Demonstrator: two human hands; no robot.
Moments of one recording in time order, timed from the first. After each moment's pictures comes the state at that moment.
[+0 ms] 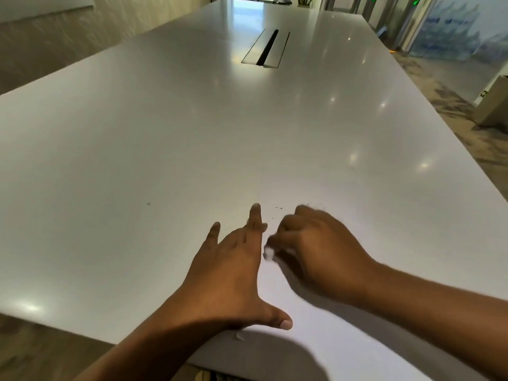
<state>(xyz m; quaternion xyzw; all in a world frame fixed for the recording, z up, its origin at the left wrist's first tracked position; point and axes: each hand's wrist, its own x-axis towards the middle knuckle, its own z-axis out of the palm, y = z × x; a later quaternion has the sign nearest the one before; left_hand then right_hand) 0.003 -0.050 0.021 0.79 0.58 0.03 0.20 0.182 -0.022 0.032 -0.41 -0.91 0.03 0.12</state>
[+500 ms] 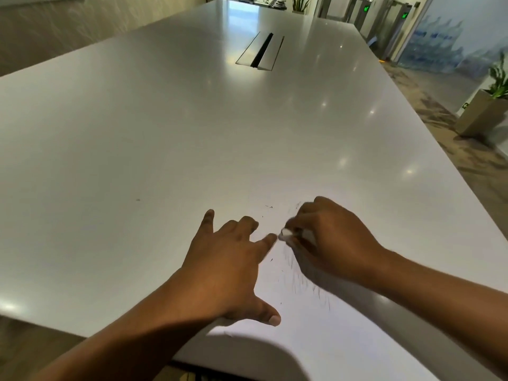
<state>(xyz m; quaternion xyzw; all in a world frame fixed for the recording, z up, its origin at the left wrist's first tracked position) 0.012 -0.041 0.031 0.85 0.52 -0.10 0.07 0.213 -0.008 0.036 -0.47 -0.87 0.04 0.11</state>
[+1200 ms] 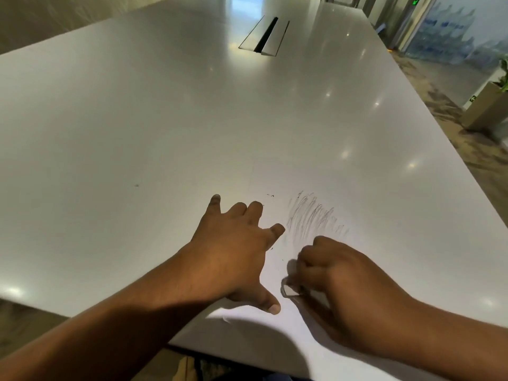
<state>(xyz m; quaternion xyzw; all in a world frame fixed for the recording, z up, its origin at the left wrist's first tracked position) 0.021 -0.034 0.039 0.86 0.49 -0.16 0.05 0.211 -0.075 0.043 -0.39 -0.91 0.11 0.06</state>
